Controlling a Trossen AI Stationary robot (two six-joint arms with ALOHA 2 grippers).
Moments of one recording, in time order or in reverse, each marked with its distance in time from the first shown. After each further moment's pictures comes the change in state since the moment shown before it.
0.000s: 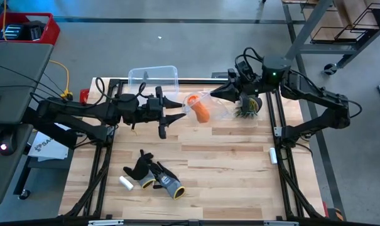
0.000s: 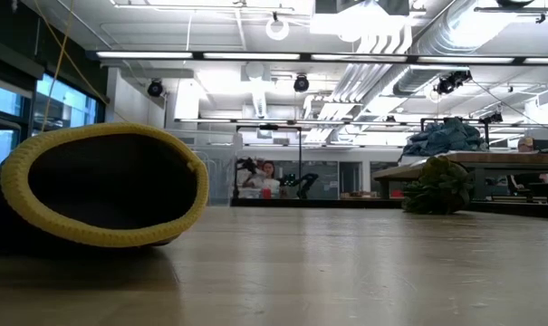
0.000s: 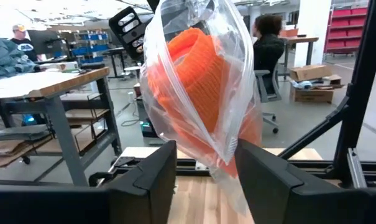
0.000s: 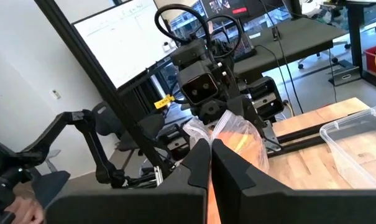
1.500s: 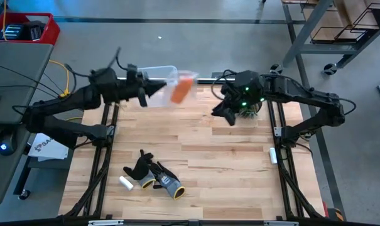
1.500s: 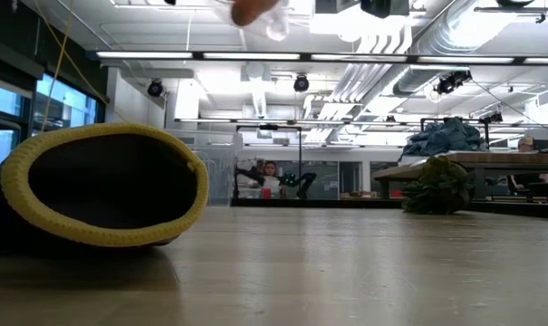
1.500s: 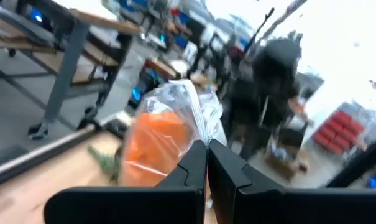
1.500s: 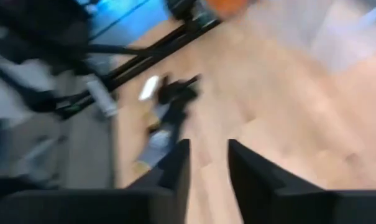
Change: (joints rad) left arm 0.271 -0.176 0.086 -0.310 0.158 -0.614; right arm 0.050 0.074 0.000 -0.500 0.124 0.029
